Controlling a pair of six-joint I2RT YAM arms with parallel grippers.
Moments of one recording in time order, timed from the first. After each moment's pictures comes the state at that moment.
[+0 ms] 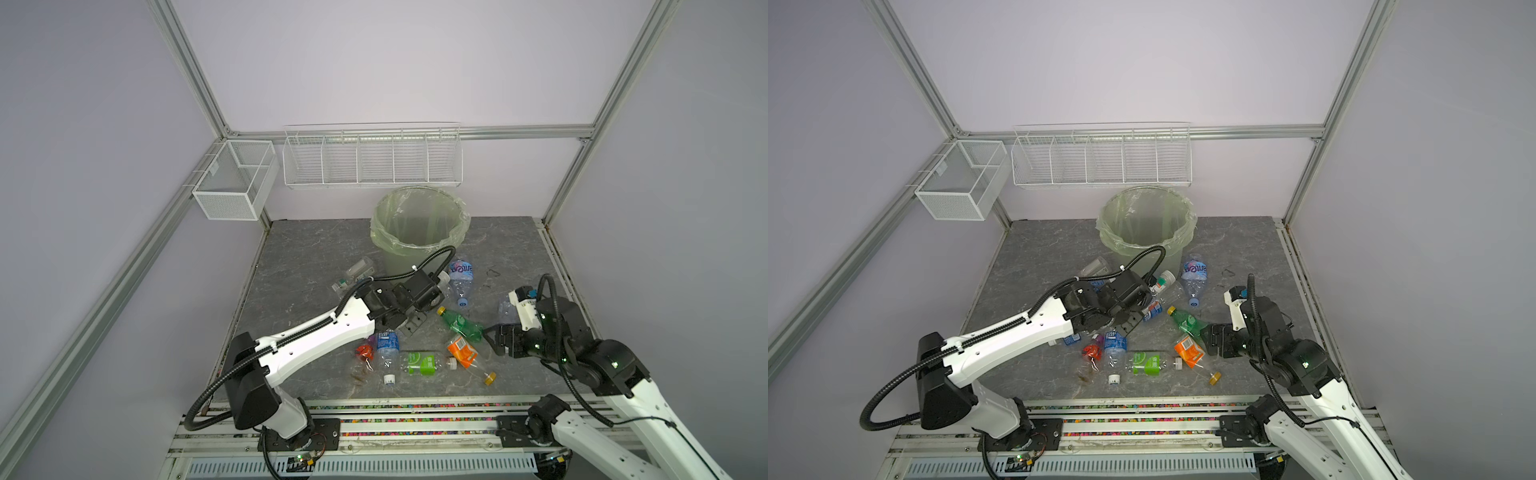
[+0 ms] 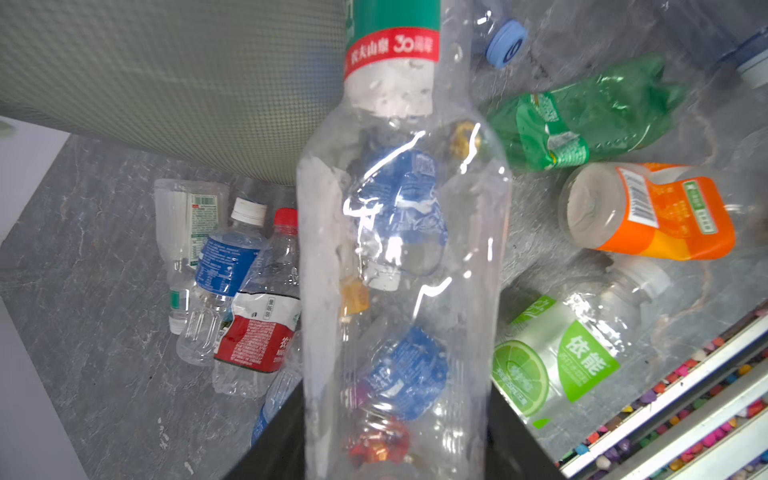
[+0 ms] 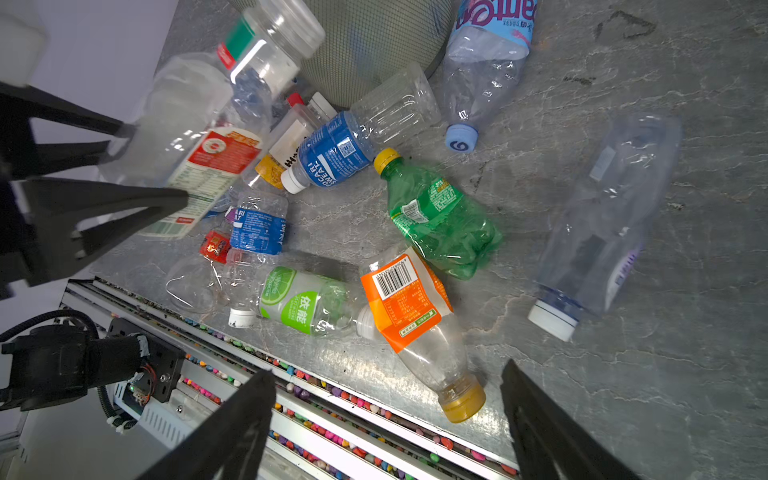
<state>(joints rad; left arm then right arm) -1.07 1.51 1.43 -0.98 -0.33 -0.11 0.53 0.69 0.90 -1.03 -0.09 0.45</state>
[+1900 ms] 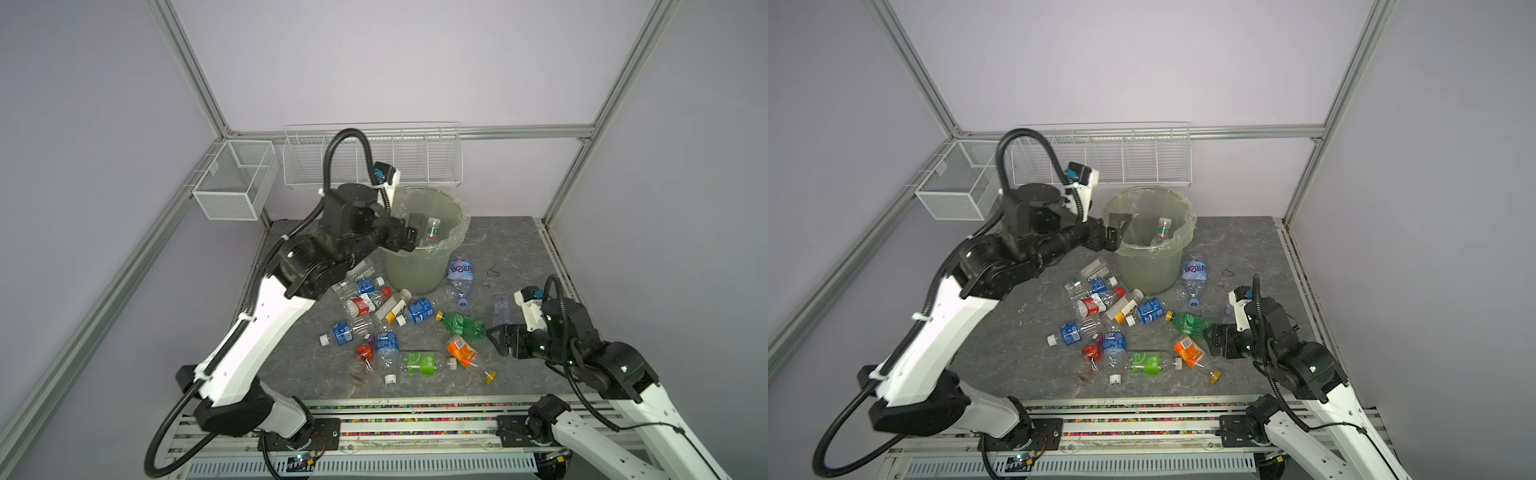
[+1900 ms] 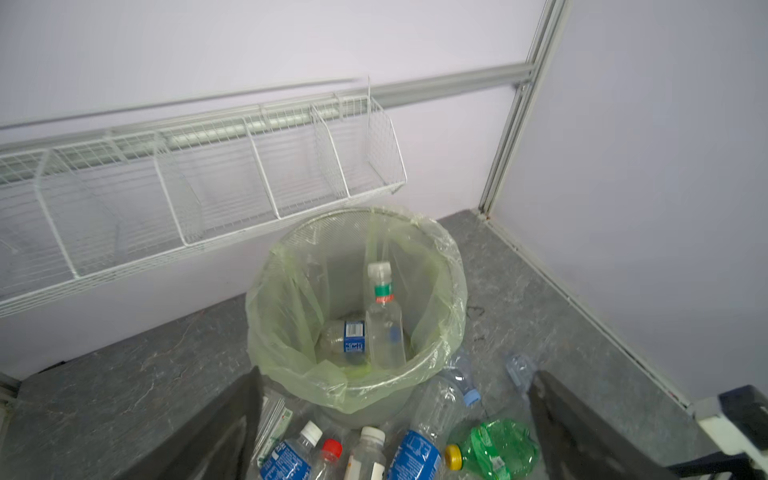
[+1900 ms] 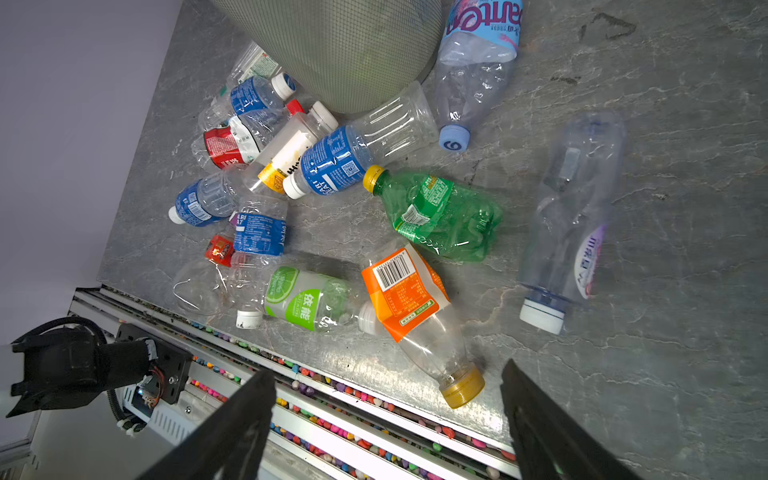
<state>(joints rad) -0.86 1.38 1.93 -0.79 -0.26 -0.15 0.53 0.67 0.94 -1.08 -0.08 0.47</state>
